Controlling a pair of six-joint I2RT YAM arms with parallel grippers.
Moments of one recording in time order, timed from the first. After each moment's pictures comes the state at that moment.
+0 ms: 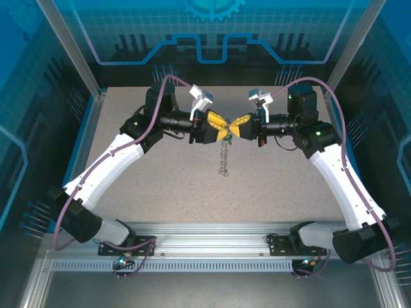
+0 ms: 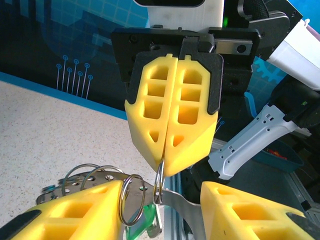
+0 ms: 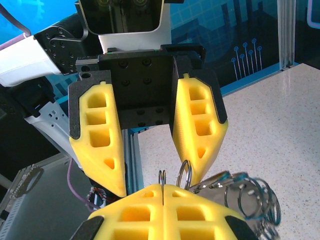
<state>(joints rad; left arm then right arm) -0.52 1.44 1.46 -0.31 1.01 -0.11 0.32 1.24 1.39 -0.57 -1.06 -0.02</state>
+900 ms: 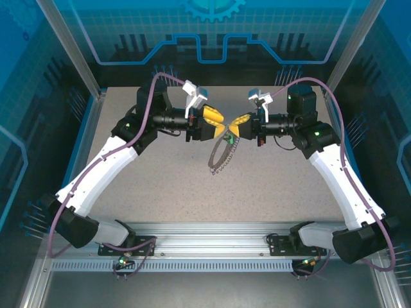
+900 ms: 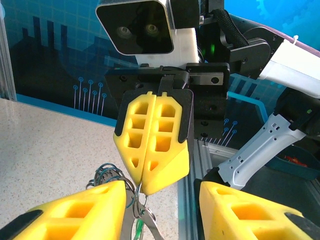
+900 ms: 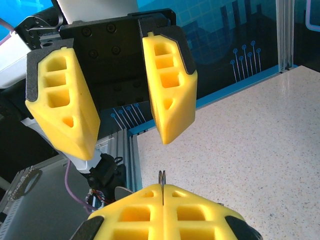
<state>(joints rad) -0.52 1.39 1.49 -0.31 0.96 -0.09 0.32 1.24 1.37 -0.53 -1.06 0.00</state>
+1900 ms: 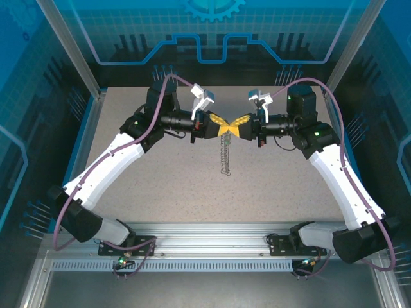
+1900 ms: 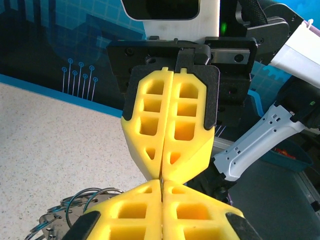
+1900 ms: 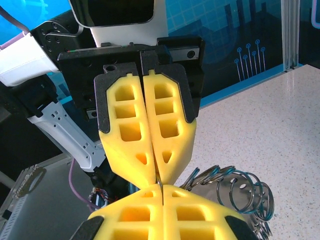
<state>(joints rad) -0.54 1.45 1.49 -0.34 0.97 -0.08 0.32 1.24 1.37 -0.53 -1.08 0.00</state>
